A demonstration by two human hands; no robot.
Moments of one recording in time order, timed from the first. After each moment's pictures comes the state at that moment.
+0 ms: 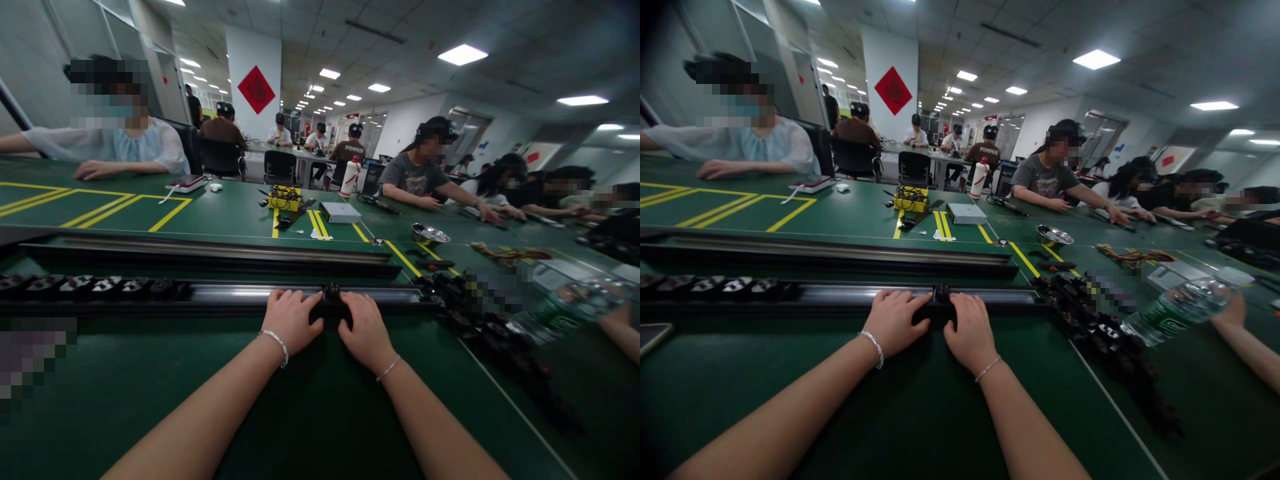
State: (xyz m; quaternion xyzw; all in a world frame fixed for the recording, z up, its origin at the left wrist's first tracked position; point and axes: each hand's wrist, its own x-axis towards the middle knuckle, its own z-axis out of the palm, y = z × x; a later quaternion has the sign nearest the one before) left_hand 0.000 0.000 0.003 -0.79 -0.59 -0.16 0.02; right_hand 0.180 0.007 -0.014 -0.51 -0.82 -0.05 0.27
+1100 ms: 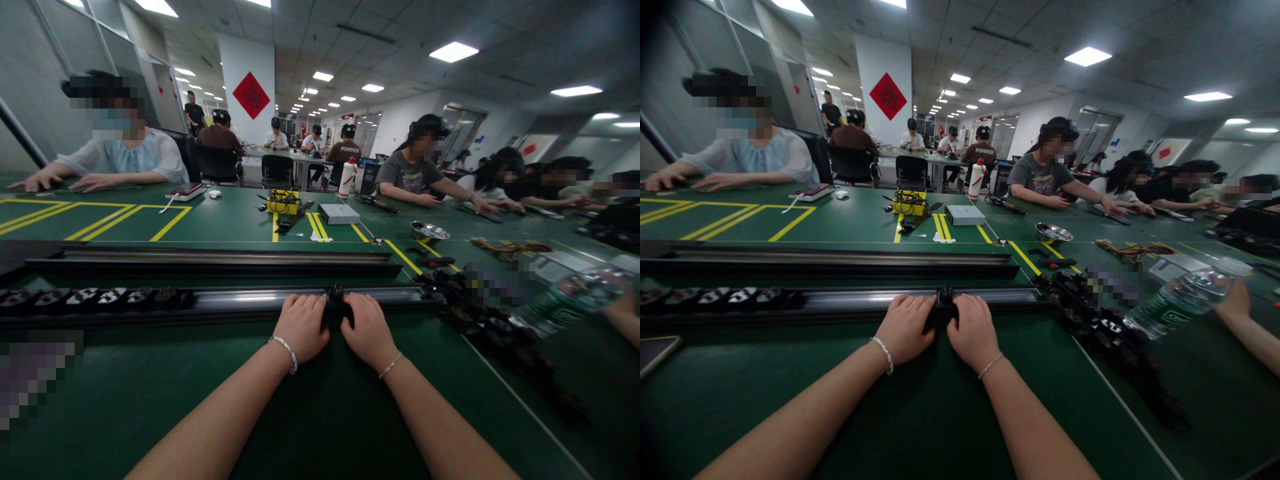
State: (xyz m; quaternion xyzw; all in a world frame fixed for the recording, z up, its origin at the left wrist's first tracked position) left_hand 0.010 -0.001 0.000 -0.83 -0.53 -0.17 0.00; right_hand 0.178 0.010 -0.016 -0.53 -0.80 -0.06 0.27
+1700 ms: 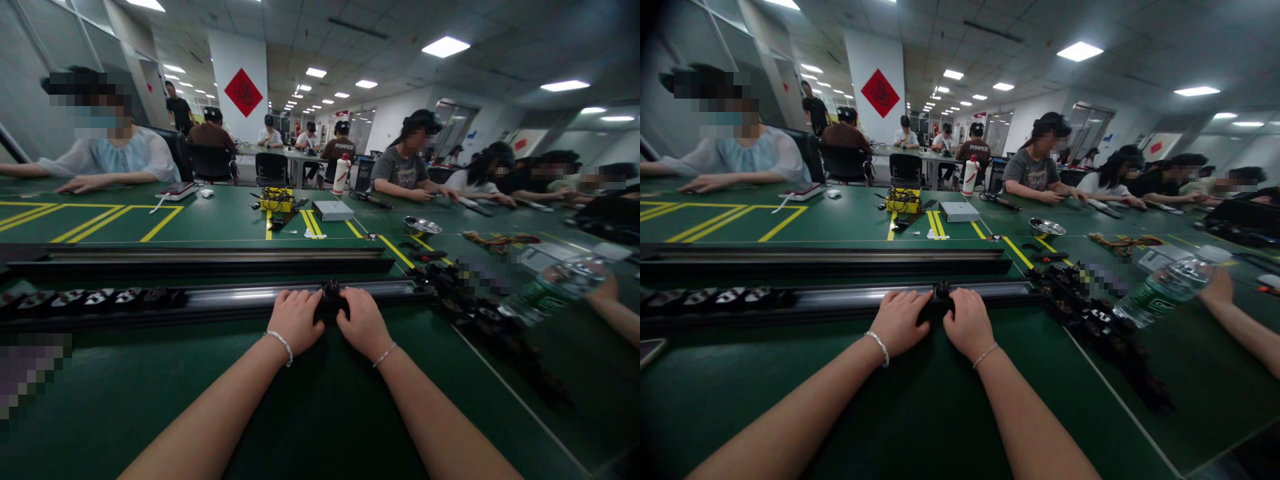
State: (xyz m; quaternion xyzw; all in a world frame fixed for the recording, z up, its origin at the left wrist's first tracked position) left_hand 0.011 0.001 0.002 -0.83 -0.54 -0.16 0.00; right_hand 0.181 0.013 -0.014 -0.53 -0.80 -0.07 0.28
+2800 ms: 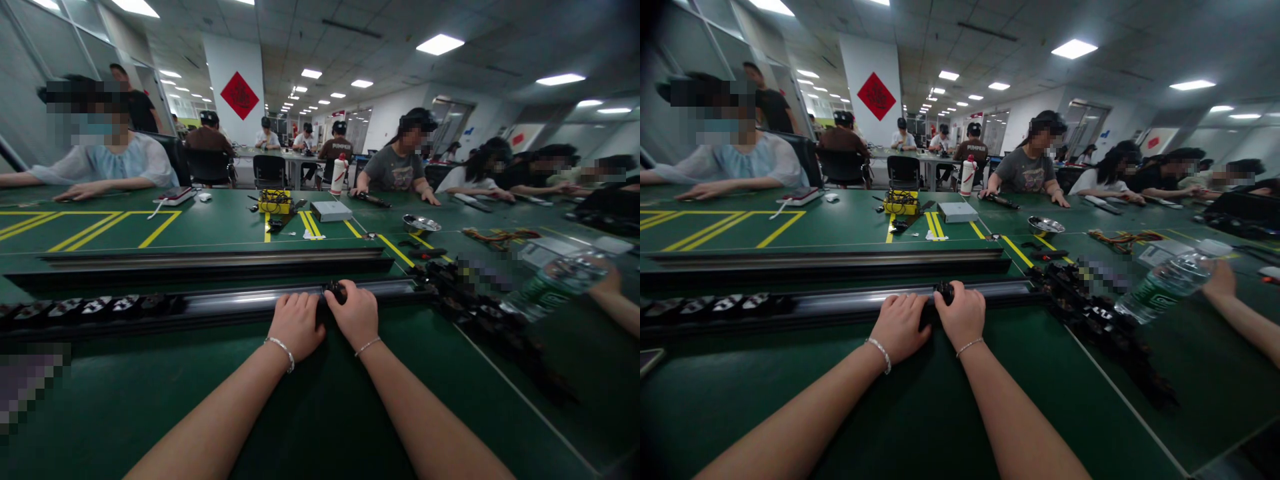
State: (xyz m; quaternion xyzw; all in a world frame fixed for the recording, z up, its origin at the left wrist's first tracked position) left_hand 0.017 -0.004 0.005 -0.81 -0.56 -0.14 0.02; right_hand 0.156 0.023 -0.008 -0.65 -0.67 -0.08 0.34
